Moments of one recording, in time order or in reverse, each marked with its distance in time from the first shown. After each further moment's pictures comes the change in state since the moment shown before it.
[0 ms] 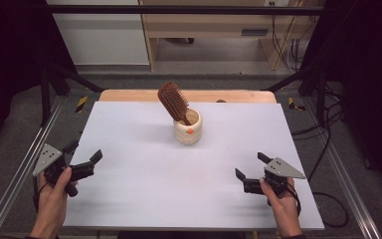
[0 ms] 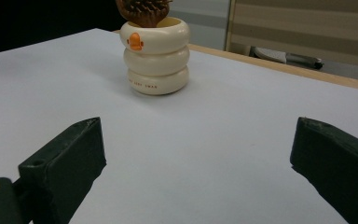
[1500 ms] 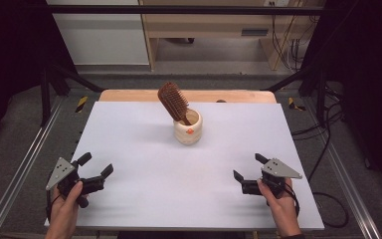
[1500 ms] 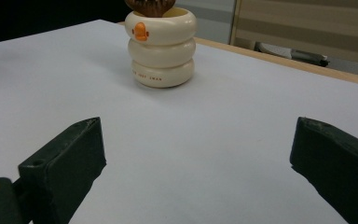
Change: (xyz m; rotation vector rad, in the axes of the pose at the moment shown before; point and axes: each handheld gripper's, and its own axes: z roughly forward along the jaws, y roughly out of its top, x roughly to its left) left arm -0.018 -0.038 0.002 -0.005 -0.082 -0.021; right arm 0.003 -0.004 0.005 0.025 0.019 -0.025
